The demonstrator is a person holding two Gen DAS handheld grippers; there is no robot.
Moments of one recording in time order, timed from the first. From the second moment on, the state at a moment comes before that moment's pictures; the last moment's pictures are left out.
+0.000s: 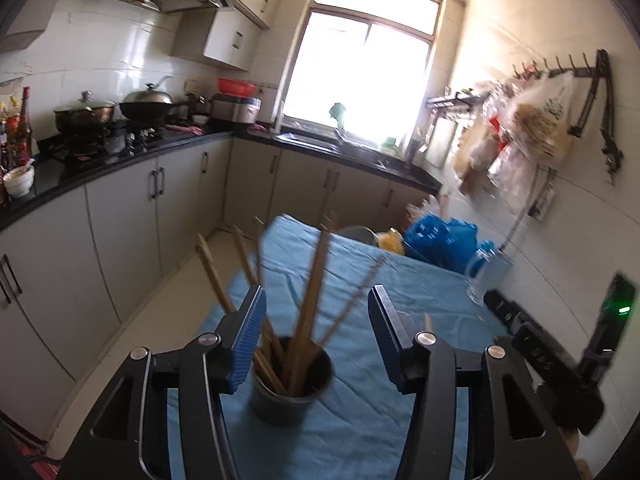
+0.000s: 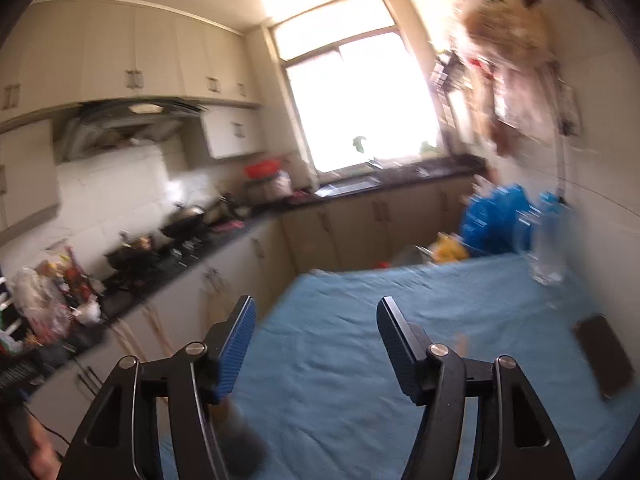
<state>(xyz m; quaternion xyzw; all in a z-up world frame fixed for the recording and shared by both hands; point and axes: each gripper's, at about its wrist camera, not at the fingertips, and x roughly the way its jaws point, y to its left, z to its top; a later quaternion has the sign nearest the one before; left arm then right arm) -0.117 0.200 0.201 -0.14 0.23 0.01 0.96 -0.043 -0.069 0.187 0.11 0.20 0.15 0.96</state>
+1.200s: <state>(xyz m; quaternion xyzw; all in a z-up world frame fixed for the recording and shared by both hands) 0.017 -0.004 0.025 0.01 0.47 -0.09 0.88 -0.031 -0.192 0.041 0.05 0.50 0.06 0.86</state>
